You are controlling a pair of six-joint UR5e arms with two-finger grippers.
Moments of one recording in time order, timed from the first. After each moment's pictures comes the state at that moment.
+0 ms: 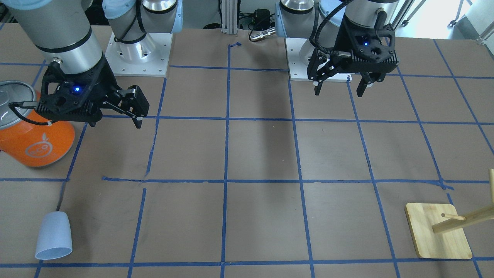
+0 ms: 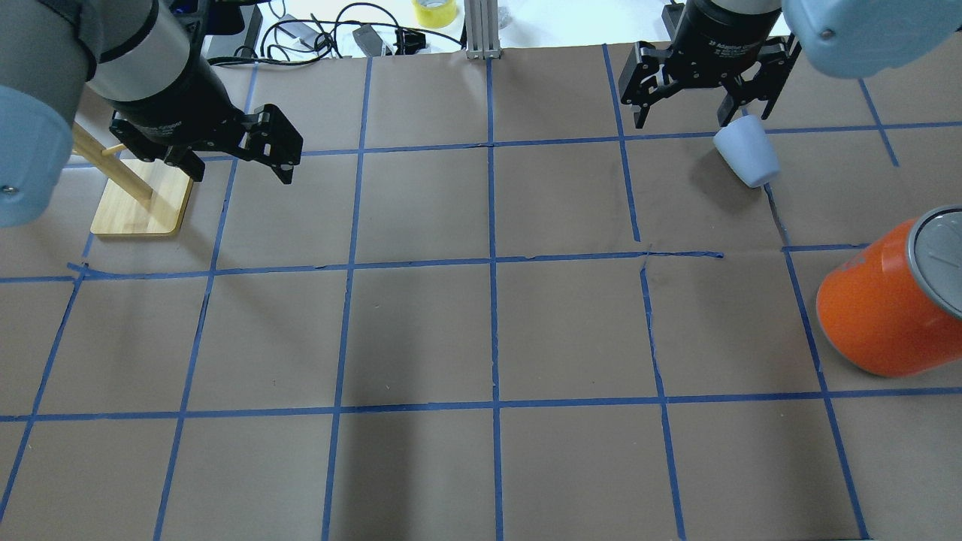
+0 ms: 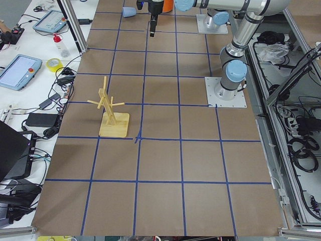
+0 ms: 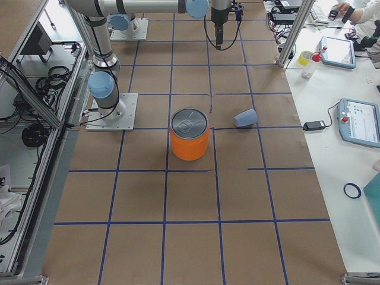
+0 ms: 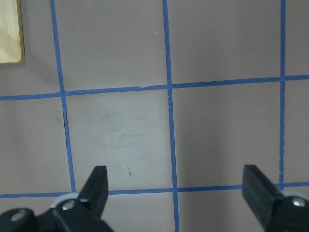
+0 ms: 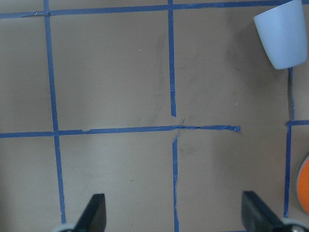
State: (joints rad) left arm -1.60 -1.50 -1.61 -1.48 1.62 0.03; right arm 1.61 -1.44 1.44 -1.62 -1.57 0.07
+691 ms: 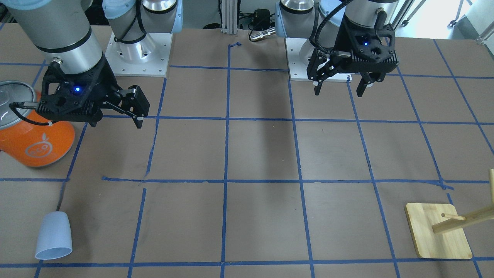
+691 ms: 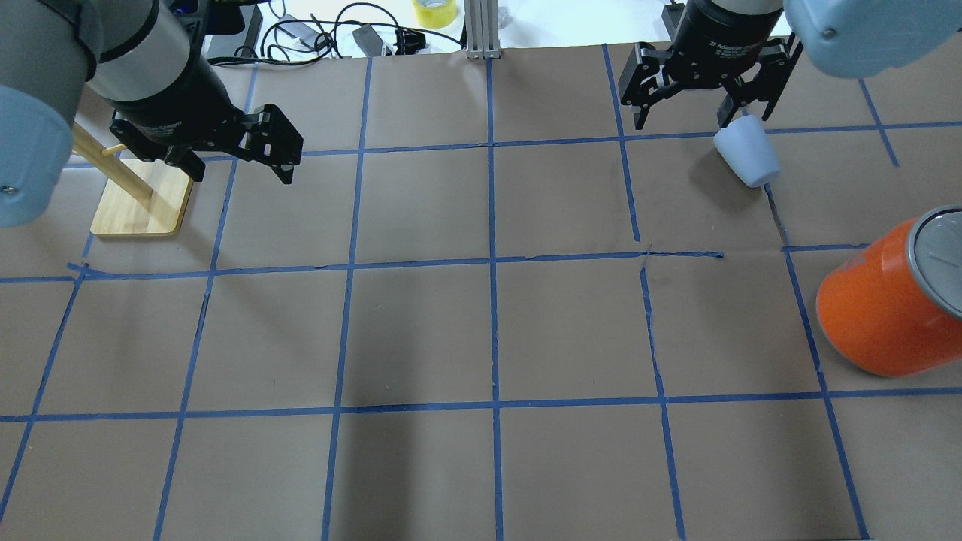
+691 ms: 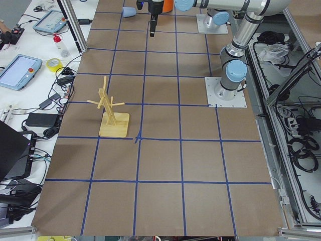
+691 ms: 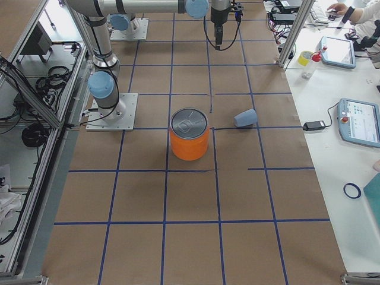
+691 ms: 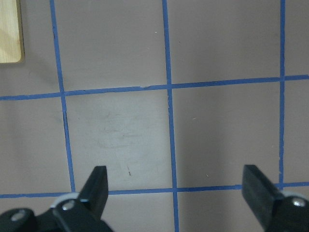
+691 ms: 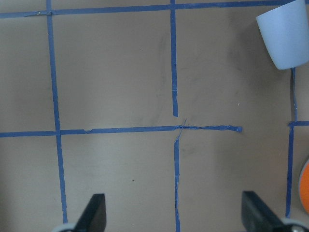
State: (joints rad) left arm -1.60 -1.50 -1.61 -1.48 1.62 0.03; right arm 1.61 -1.44 1.44 -1.62 -1.56 0.06
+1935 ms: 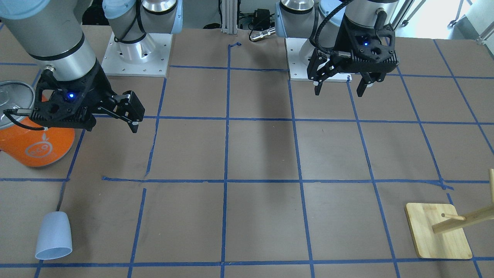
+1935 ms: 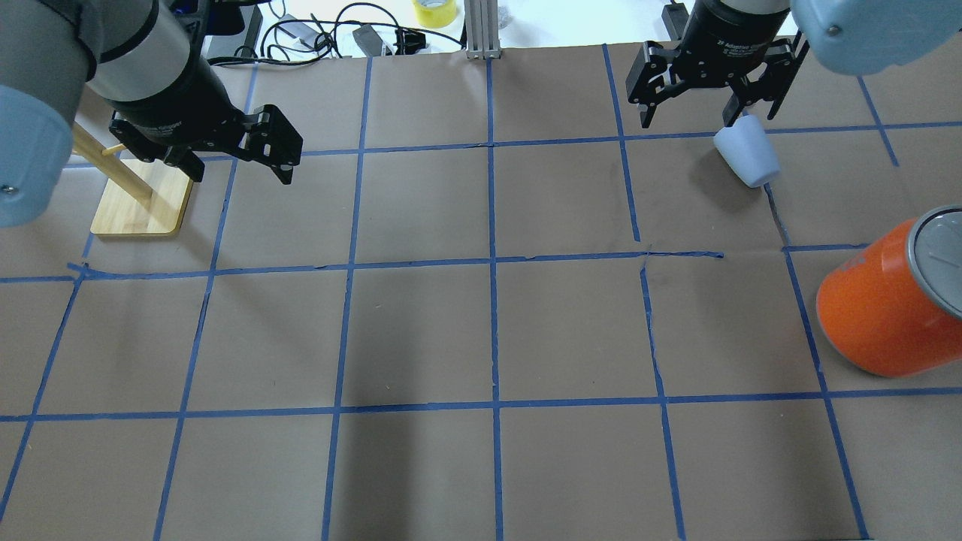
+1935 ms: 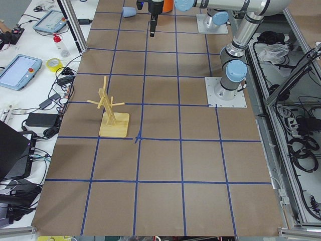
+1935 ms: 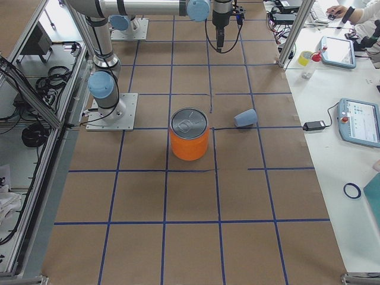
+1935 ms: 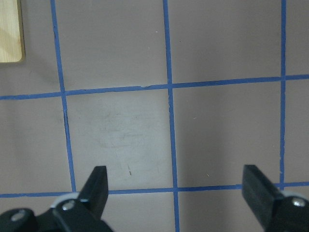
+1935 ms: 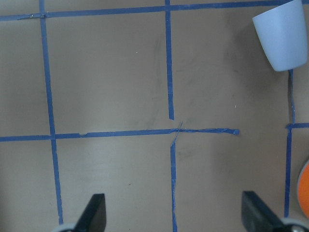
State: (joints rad) left arm -1.60 -1.50 -1.61 -1.48 1.62 0.03; right arm 1.59 -1.42 1.44 -1.64 -1.56 0.05
